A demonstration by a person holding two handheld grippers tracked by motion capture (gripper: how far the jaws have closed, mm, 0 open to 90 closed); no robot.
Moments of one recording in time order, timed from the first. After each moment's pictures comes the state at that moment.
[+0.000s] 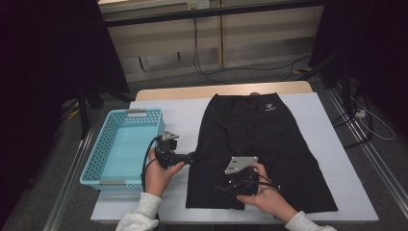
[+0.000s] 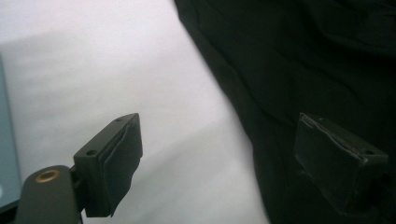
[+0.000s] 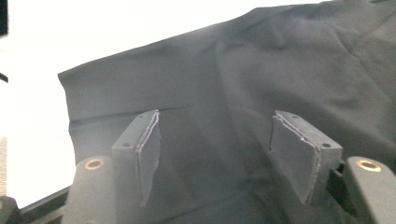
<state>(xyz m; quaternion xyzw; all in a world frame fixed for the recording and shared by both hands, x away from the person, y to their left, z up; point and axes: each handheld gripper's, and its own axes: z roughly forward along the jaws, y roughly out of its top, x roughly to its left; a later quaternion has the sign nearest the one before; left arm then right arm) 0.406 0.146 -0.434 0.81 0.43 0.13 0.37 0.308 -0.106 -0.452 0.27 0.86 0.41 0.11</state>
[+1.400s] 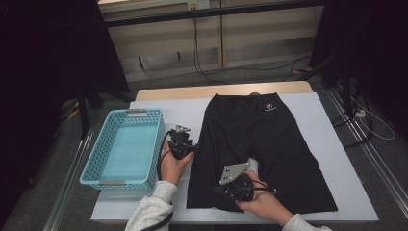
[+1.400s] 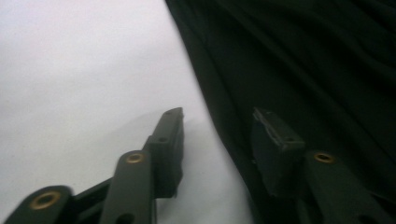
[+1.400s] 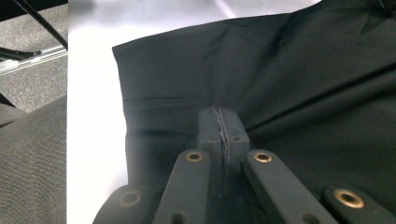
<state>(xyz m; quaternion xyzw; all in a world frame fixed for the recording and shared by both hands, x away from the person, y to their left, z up) 0.441 0.110 -0.457 0.80 0.45 0.12 0.37 0.297 -0.093 -0.458 0.21 0.89 0.40 0.06</state>
